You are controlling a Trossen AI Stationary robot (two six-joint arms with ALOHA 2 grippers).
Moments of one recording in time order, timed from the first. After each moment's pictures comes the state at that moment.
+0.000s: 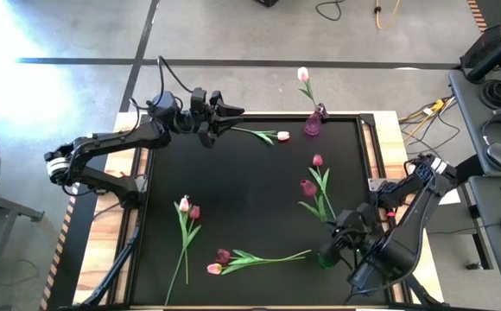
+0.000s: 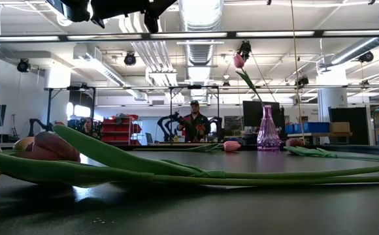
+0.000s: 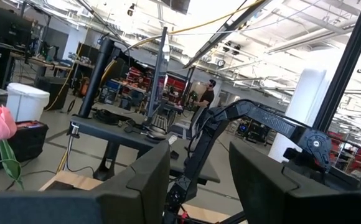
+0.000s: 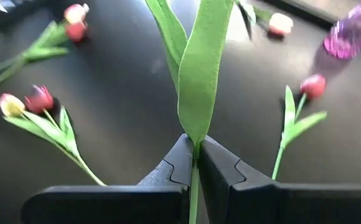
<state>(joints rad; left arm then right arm) 0.47 1.29 0.95 0.62 0.49 -0.45 0.89 1.66 1.54 -1.56 0.79 1.78</state>
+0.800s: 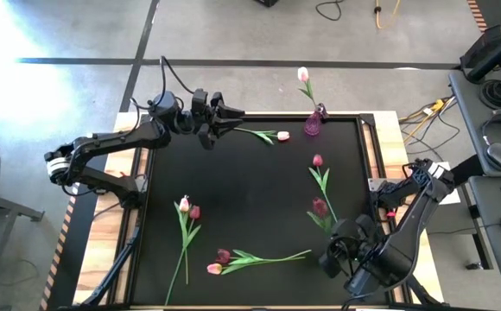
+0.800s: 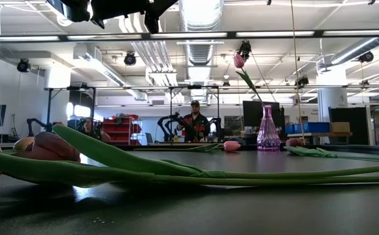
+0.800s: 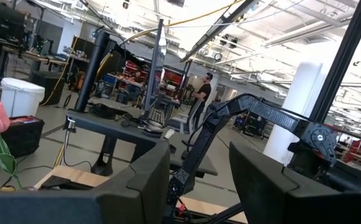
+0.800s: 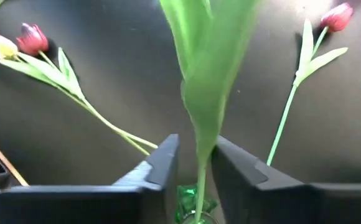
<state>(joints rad) 0.48 1.29 0.95 0.60 0.51 -0.44 0.89 1.71 1.61 -1.52 0.56 1.76</state>
